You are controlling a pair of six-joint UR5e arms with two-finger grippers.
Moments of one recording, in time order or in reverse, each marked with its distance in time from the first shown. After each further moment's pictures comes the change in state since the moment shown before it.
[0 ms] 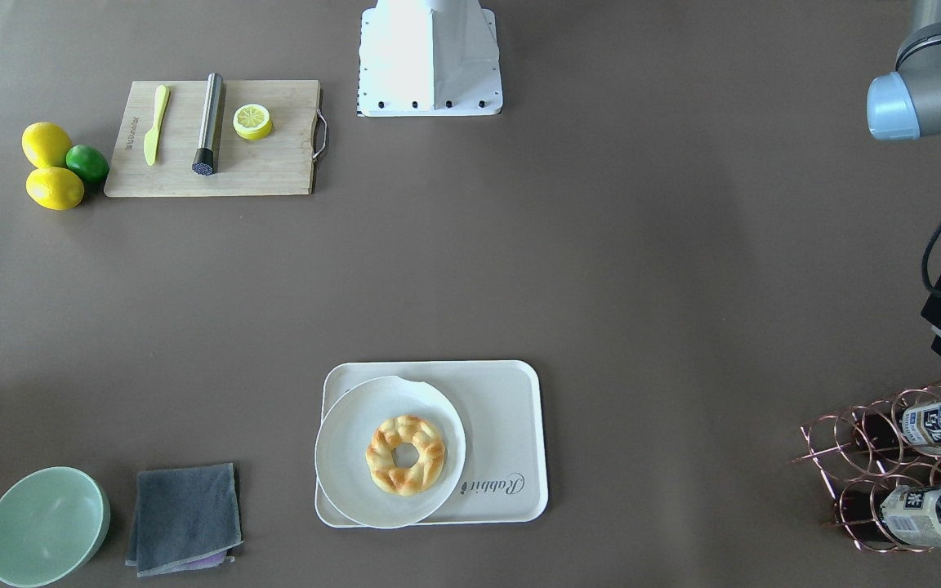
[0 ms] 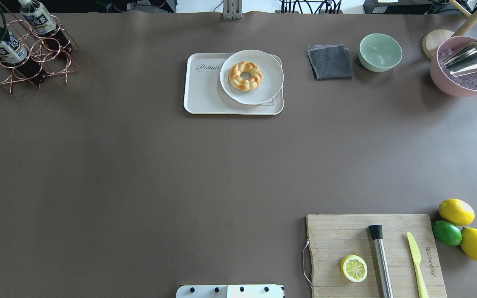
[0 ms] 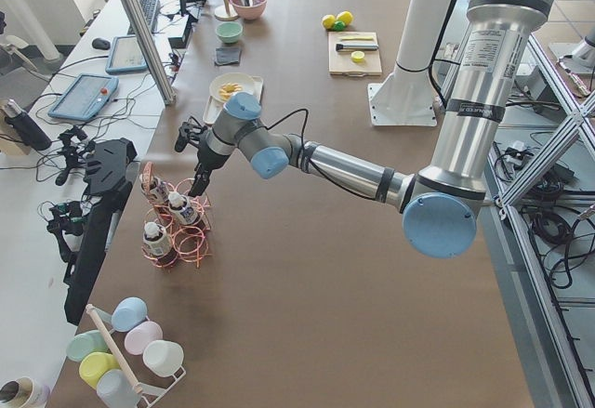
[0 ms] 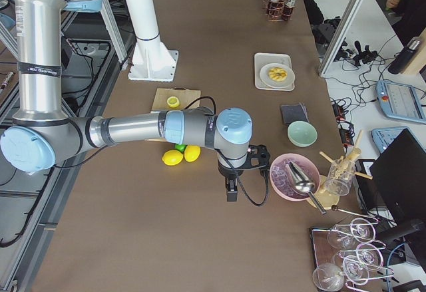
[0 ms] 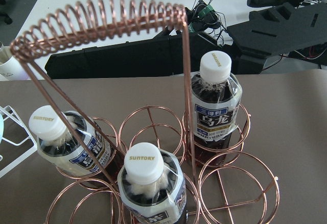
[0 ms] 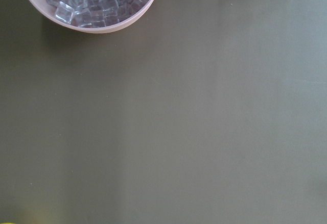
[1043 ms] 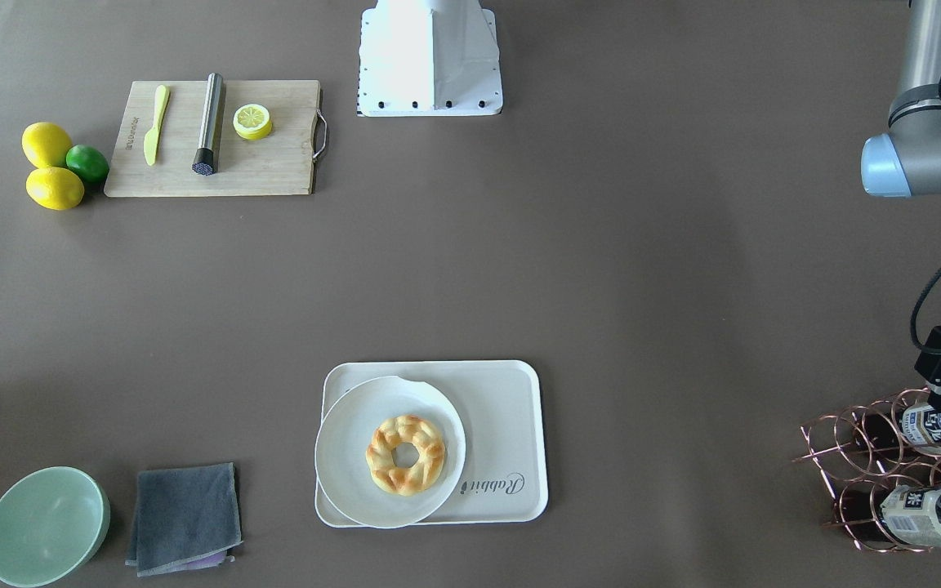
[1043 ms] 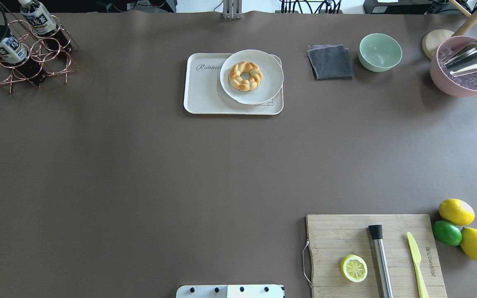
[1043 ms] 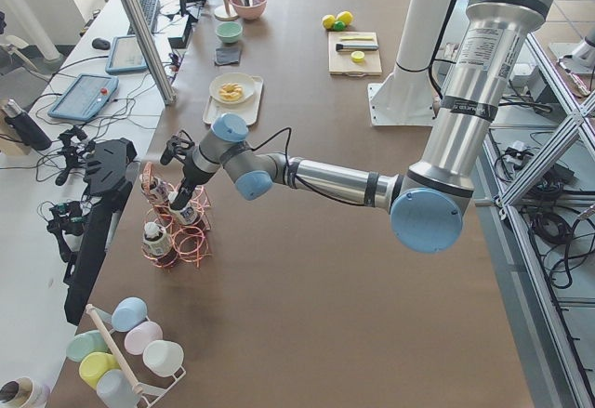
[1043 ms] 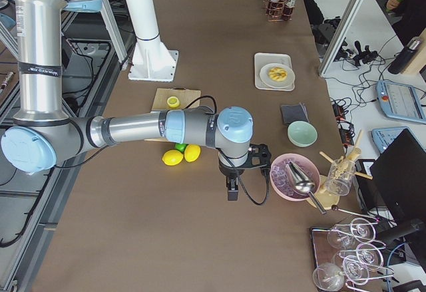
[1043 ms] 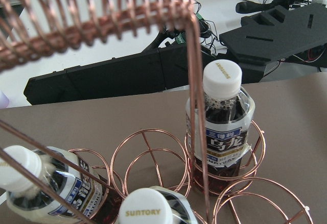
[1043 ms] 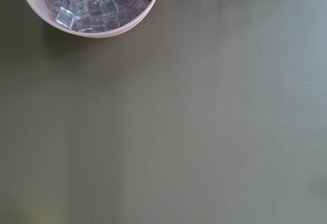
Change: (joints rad) left arm -0.021 -0.054 0.194 -0.199 0.007 0.093; right arm 0.000 0.004 0.002 0.000 0.002 0.018
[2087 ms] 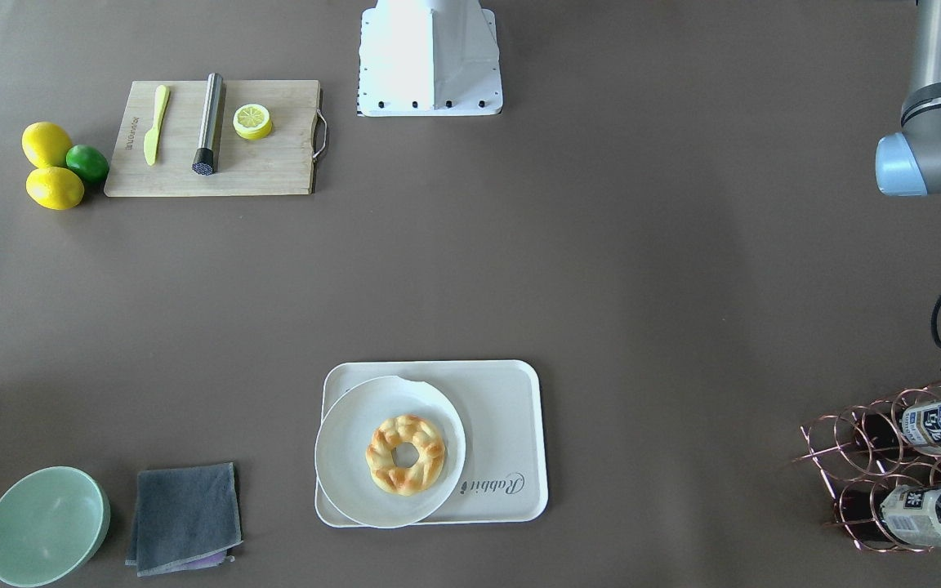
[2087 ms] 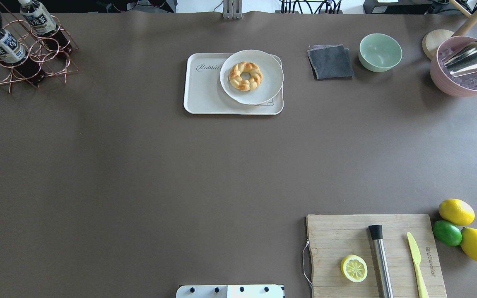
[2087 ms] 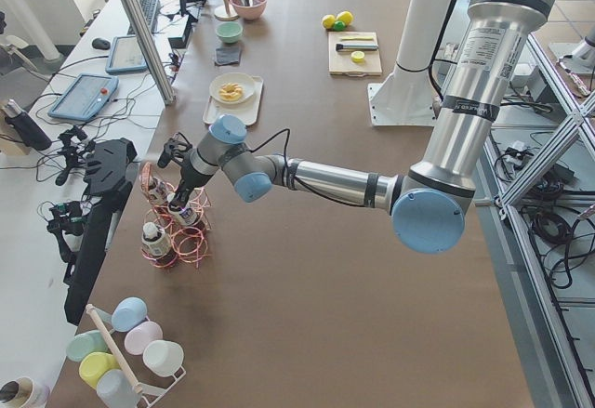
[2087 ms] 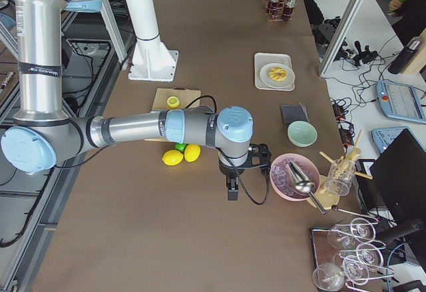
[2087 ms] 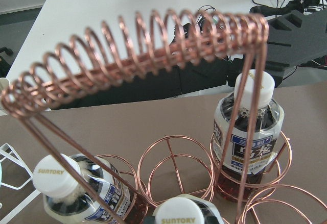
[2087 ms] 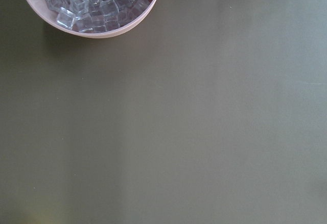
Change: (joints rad) left arm -0.014 0.000 0.009 0.002 0.000 -0.012; right arm 0.000 0.000 0.002 0.000 0.000 0.000
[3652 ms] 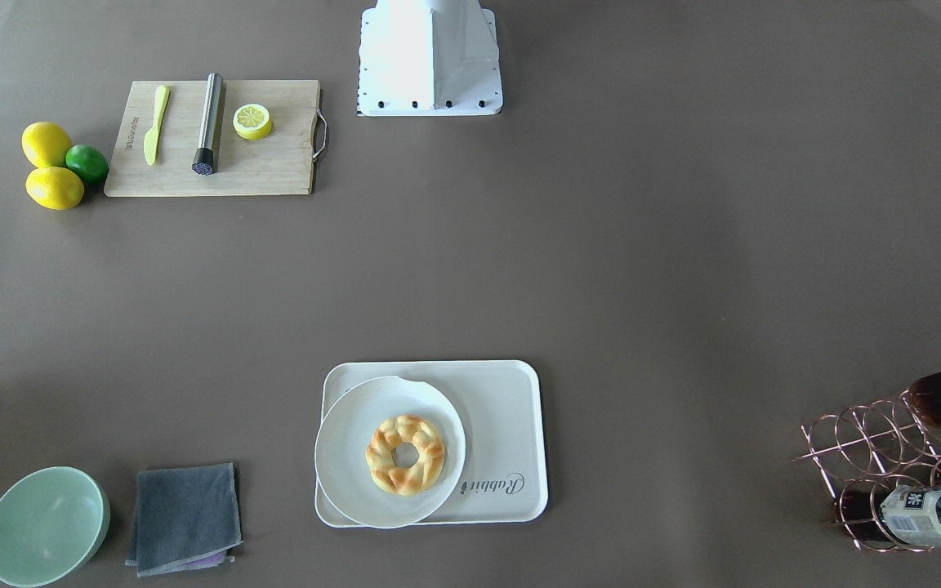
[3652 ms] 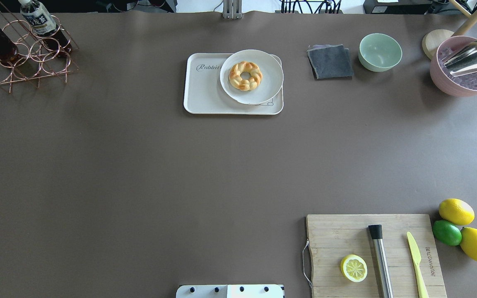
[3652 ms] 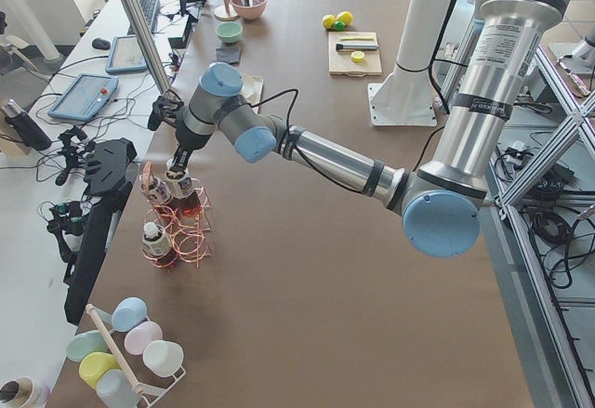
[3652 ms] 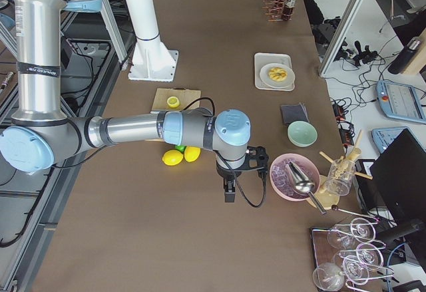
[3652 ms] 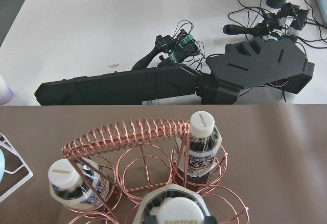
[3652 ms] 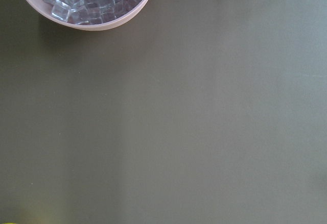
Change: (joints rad) left arm -0.175 -0.019 -0.287 0.358 -0.242 0.047; right arm 0.000 -0.015 -0.001 0.000 0.001 -0.002
